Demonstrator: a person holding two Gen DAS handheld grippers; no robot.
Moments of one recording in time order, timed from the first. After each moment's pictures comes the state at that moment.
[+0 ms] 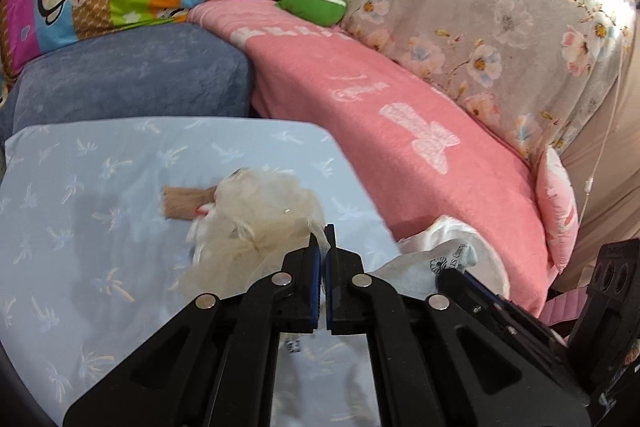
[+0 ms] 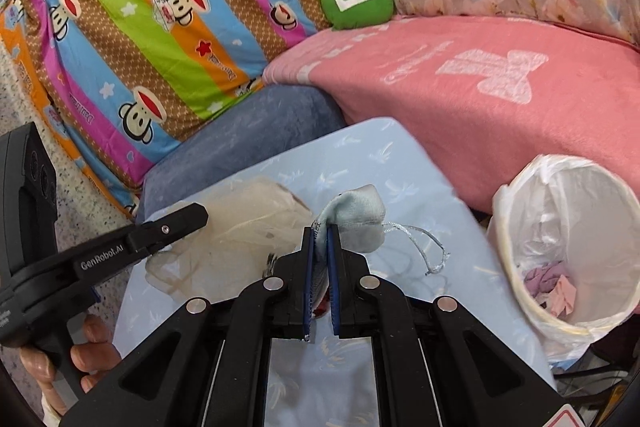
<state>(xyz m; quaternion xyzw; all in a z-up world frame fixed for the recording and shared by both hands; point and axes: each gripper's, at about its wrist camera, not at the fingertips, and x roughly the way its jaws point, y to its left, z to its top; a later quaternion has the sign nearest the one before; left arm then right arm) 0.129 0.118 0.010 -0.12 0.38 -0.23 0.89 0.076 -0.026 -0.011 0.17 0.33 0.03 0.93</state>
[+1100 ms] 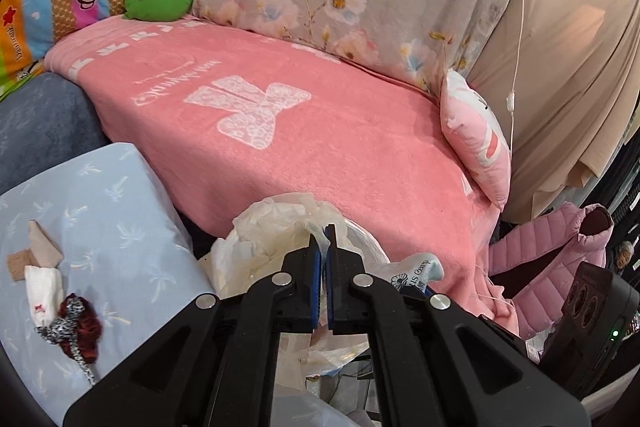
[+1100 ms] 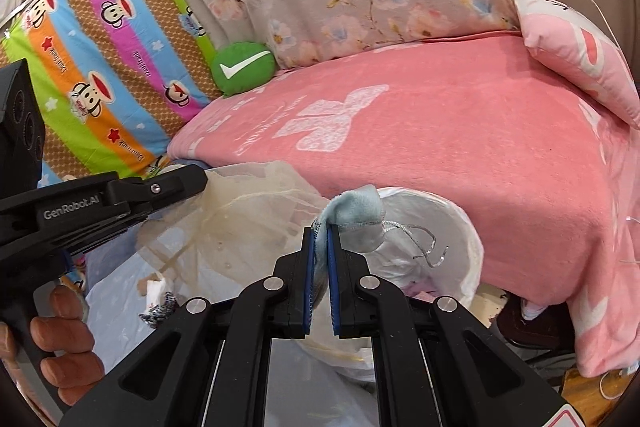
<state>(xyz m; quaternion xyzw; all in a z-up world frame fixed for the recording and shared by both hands) 0.089 -0.106 0.035 -0.02 0.37 -0.40 0.84 -0.011 -0.230 -0.007 0.22 0.28 -0.13 0.93</state>
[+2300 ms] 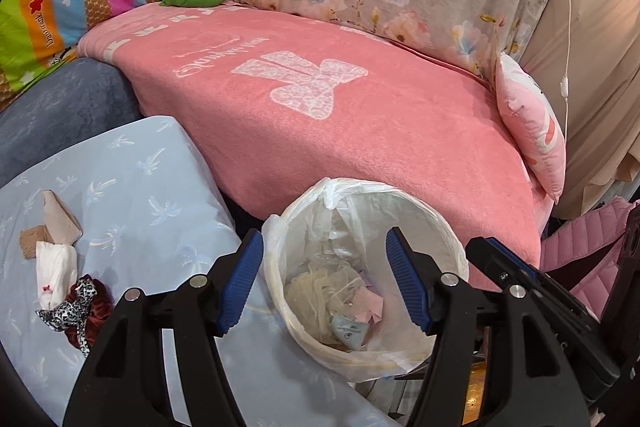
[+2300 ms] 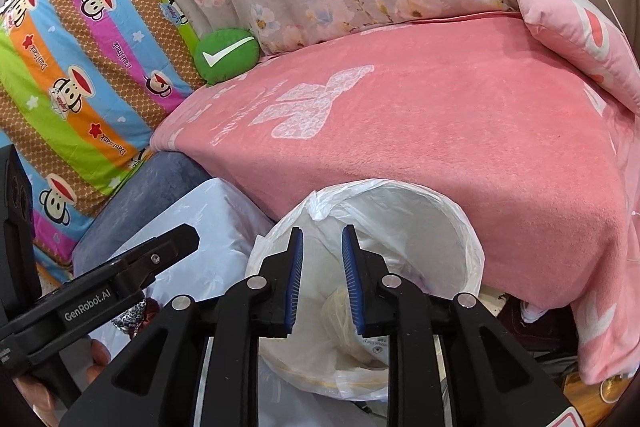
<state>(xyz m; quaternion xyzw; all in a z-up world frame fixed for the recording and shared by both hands) 0.104 -0.099 -0.012 0.00 0.39 -0.31 0.87 0.020 -0.243 -0.036 0.23 0.30 -0.13 0.92</state>
